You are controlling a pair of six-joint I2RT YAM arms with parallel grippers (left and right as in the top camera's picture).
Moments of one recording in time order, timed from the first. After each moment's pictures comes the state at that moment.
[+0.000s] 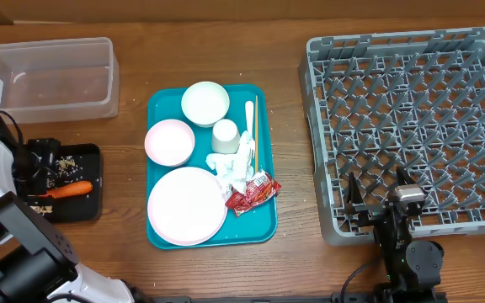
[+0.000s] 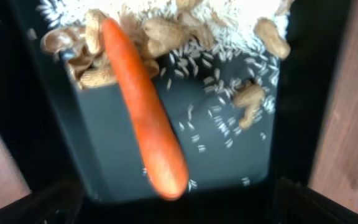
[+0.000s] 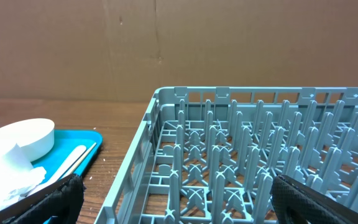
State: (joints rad) left arm 0.64 1.82 1.37 -1.03 0.05 -0.93; right arm 0.10 0.01 0.02 -0.04 -0.02 0.02
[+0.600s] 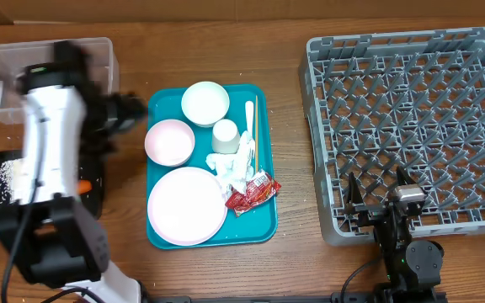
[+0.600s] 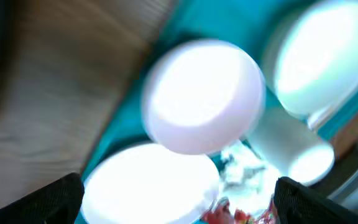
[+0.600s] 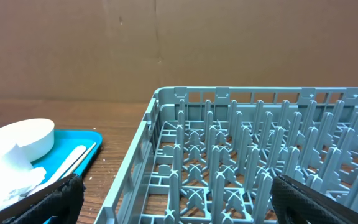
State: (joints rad) left arm 0.11 1.82 1.64 -1.29 0.24 -0.53; right arm 0.10 0.01 0.02 -0.04 -0.02 0.02
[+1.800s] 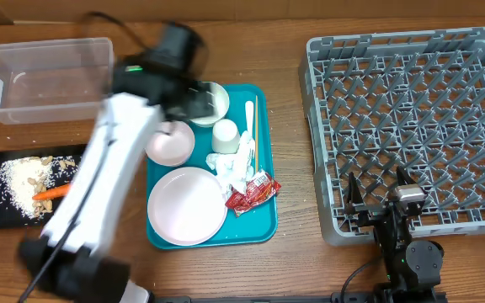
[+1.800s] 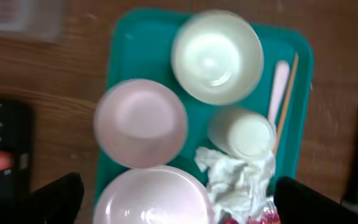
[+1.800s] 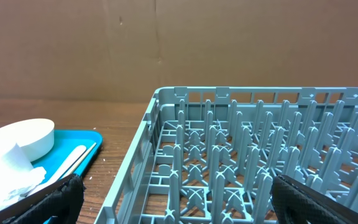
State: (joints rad) left arm -0.29 1.71 1.77 -1.25 -0.13 -0.48; right arm 0.10 0.01 0.02 -0.04 -0.02 0.02
